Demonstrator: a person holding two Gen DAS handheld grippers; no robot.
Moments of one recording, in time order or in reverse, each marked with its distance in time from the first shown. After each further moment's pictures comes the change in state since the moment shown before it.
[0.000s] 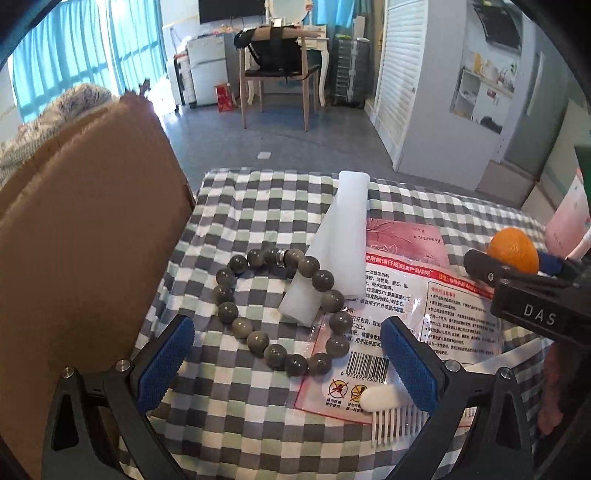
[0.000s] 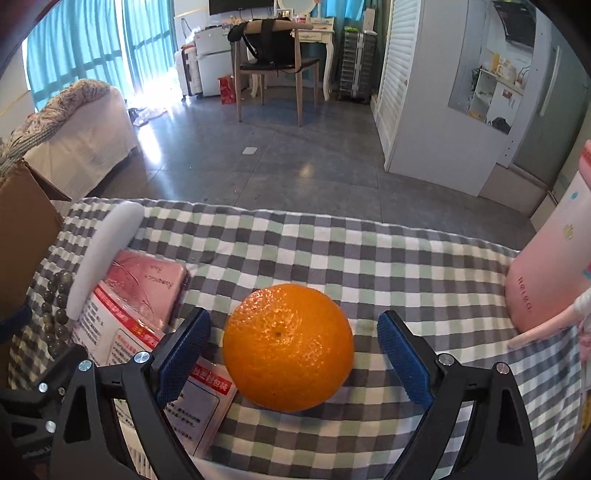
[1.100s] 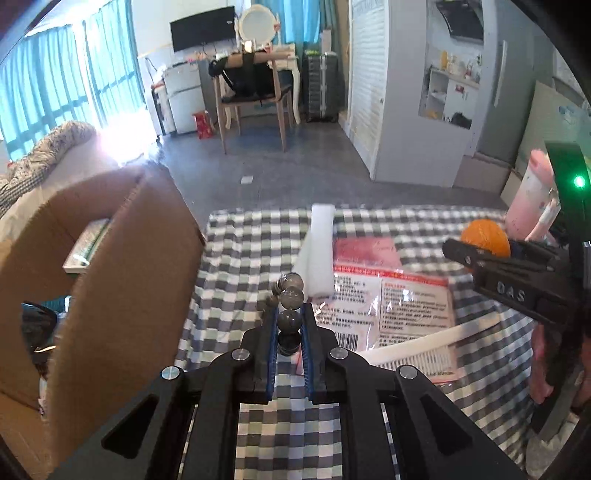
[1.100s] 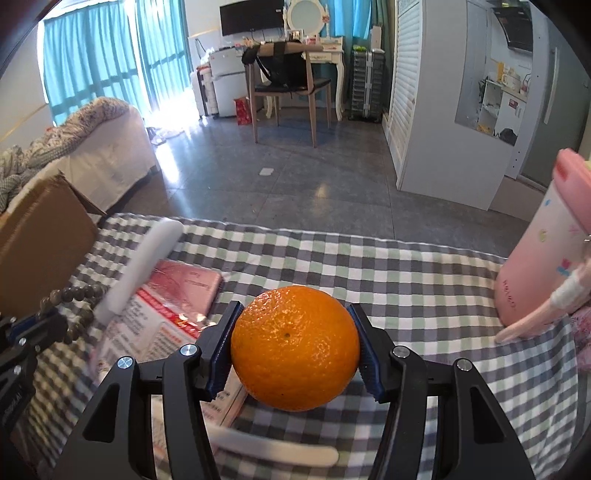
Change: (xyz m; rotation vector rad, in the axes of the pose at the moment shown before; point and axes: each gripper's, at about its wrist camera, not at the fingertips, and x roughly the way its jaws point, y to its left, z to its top) left arm -0.069 -0.004 0.000 0.126 -0.095 -0.029; right arm -0.046 0.004 -0.007 0.011 -0.092 0.086
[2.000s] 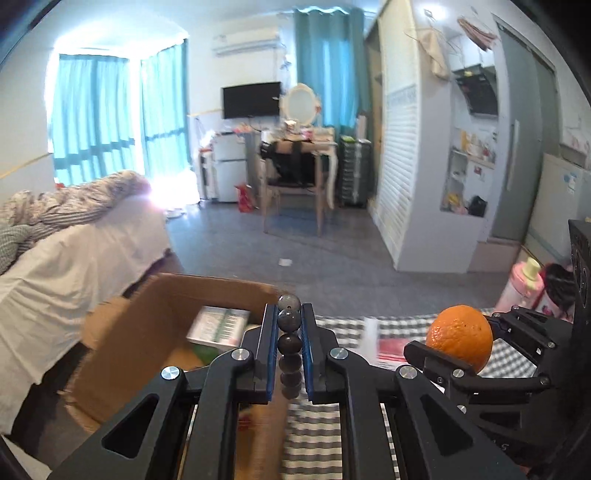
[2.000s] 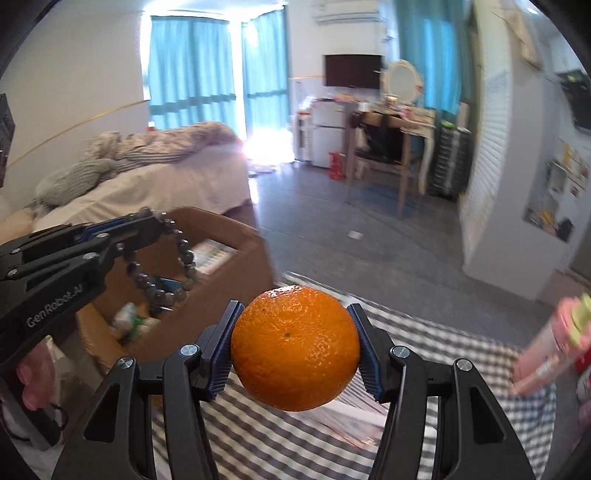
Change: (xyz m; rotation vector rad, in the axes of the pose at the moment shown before) left arm -0.151 0.095 0.034 -0.113 -0.312 0.105; right arm -0.141 0.154 0.019 -0.280 -0.202 0.260
